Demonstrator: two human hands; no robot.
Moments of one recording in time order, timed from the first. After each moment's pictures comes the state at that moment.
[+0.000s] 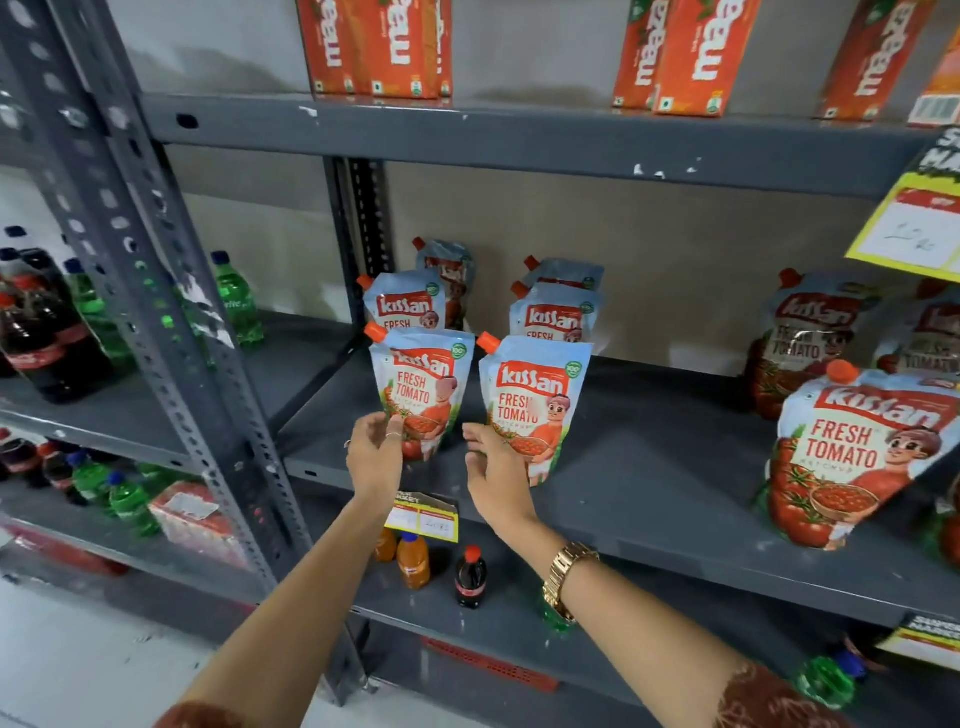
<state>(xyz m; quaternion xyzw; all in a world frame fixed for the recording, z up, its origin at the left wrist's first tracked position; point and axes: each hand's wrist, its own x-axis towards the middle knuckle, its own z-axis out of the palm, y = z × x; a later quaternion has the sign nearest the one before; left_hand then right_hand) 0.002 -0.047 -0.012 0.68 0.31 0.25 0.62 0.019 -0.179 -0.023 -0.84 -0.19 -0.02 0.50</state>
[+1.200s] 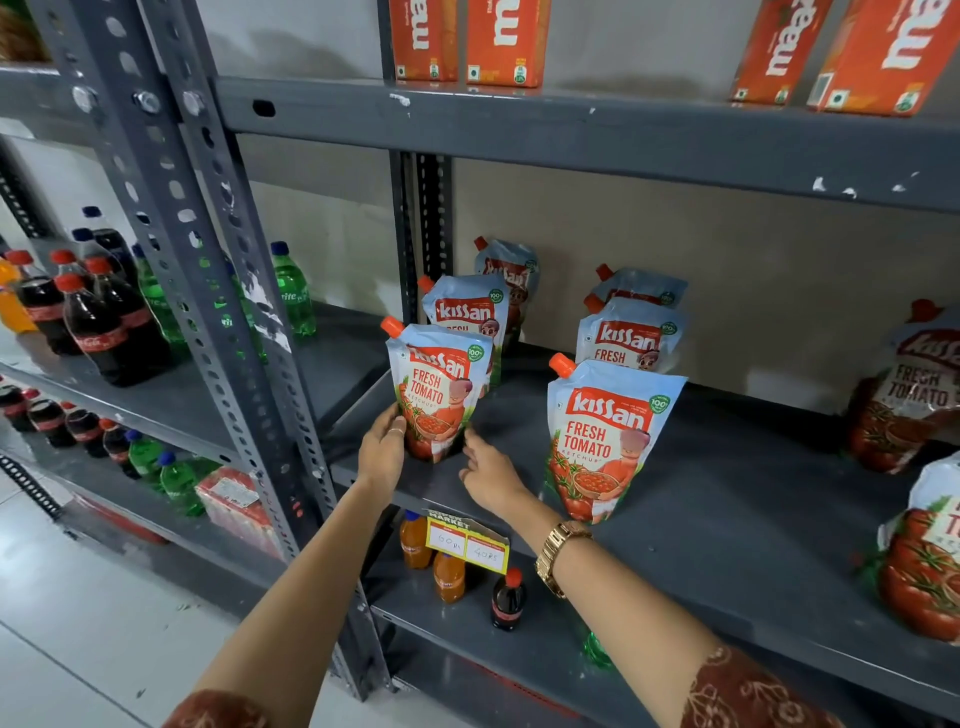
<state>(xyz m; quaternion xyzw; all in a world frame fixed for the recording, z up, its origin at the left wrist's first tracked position) 0.033 0.035 -0.029 0.64 0.29 0.18 0.68 0.080 -0.094 -0.047 -0.84 -0.17 0.24 0.45</state>
